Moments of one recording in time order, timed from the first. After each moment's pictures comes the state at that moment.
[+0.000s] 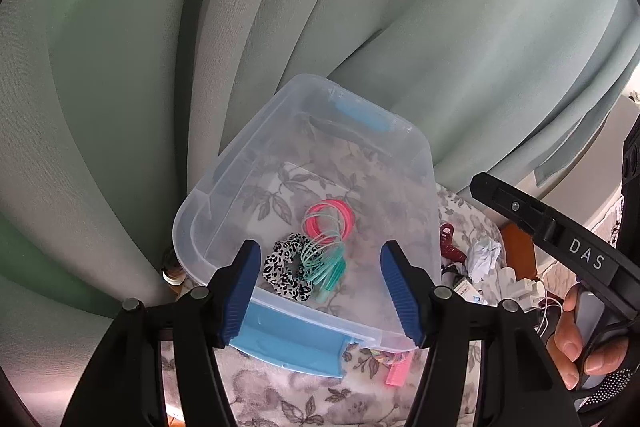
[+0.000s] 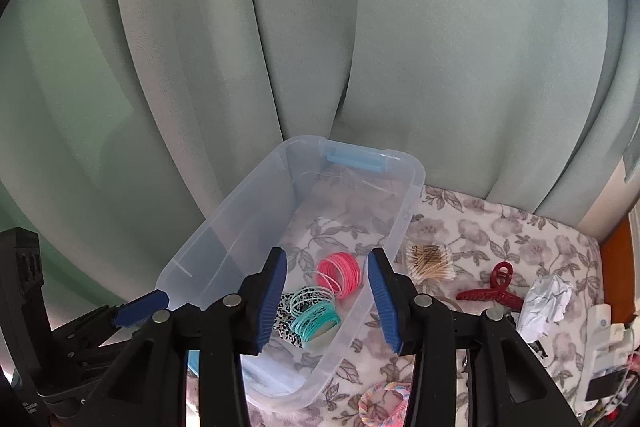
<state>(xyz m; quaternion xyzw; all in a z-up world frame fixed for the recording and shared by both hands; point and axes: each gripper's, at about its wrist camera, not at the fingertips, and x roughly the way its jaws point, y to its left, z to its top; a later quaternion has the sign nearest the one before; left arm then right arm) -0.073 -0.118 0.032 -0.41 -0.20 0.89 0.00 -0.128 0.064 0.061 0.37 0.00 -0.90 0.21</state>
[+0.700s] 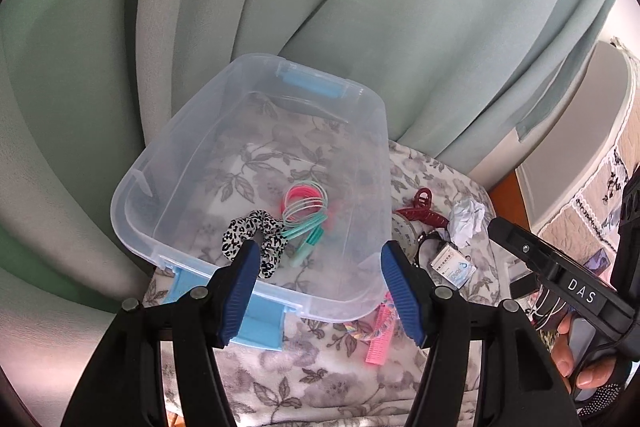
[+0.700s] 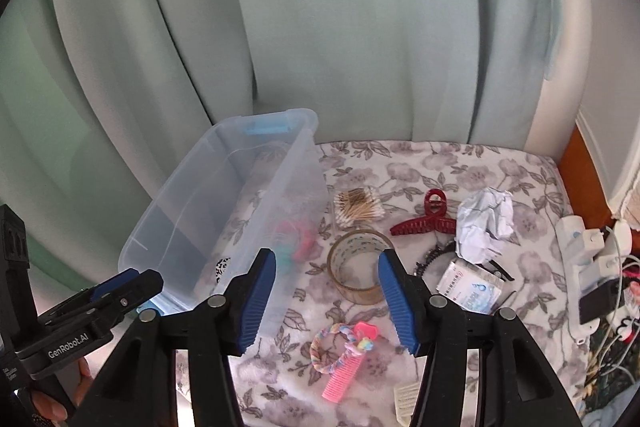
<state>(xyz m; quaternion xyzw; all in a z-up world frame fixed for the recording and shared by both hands) -0.065 -0.058 0.029 -0.42 -0.14 0.89 0.05 -0.095 0.169 0.035 0.40 -0.08 -0.90 0.13</state>
